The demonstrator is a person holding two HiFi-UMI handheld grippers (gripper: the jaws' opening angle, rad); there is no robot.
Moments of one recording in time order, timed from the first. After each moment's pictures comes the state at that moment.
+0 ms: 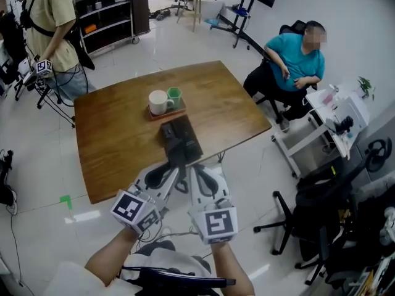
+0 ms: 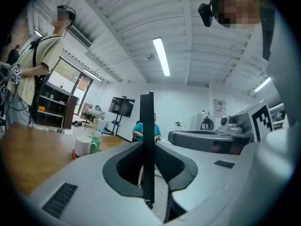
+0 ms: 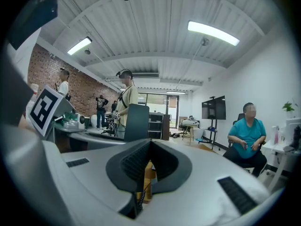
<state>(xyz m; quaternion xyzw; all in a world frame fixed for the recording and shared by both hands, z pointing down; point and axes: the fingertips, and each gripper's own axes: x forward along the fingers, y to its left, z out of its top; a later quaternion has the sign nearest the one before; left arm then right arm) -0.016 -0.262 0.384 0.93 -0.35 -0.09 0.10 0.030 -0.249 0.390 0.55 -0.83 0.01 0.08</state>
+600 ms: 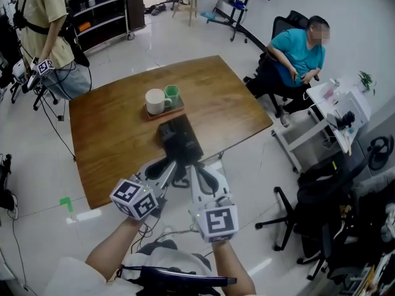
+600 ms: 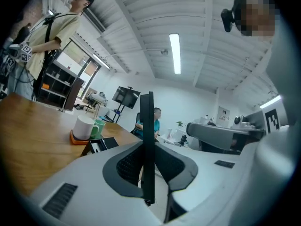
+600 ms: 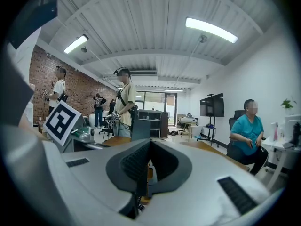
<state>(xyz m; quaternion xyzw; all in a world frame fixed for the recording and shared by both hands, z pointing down) -0.020 -0.320 0.441 0.91 -0.35 -0.10 0.19 0.033 -0.276 0.409 0.56 -0.82 0.02 0.09</state>
